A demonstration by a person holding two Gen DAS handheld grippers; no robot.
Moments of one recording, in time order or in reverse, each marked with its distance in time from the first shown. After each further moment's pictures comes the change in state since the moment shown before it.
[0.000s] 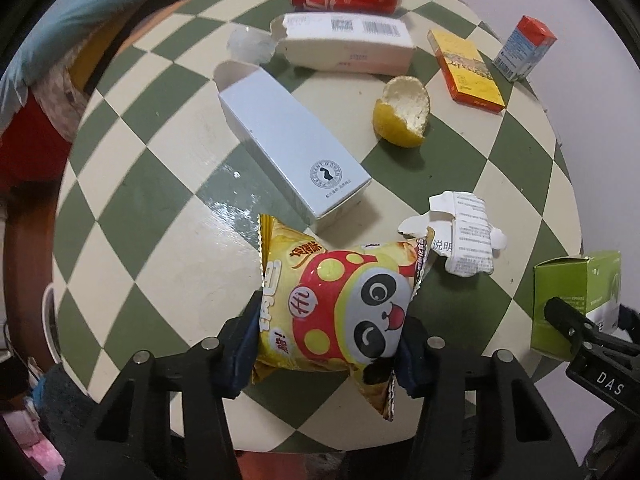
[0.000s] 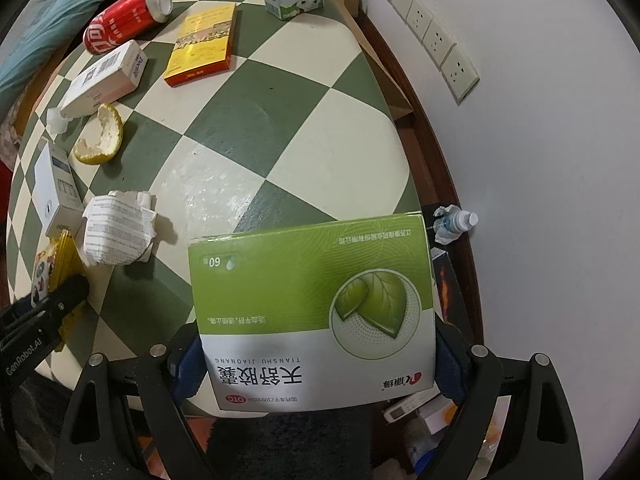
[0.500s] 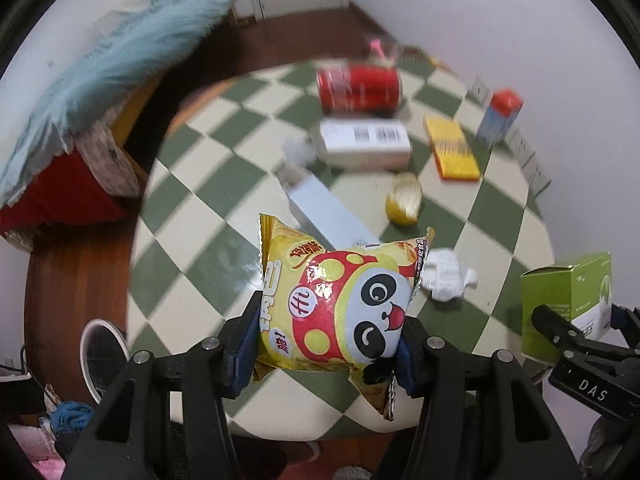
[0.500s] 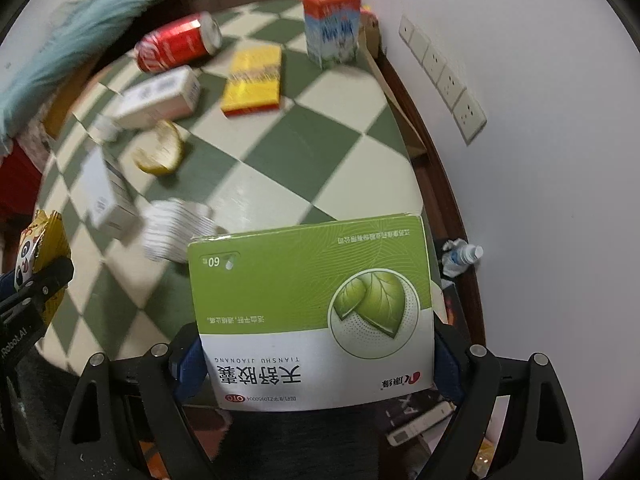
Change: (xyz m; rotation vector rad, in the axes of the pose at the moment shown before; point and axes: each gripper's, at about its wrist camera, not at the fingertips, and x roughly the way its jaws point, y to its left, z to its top) left arm -0.097 -0.008 -0.005 0.030 -0.241 0.075; right arm -0.063 0.029 -0.028 -0.045 -0.159 0.051
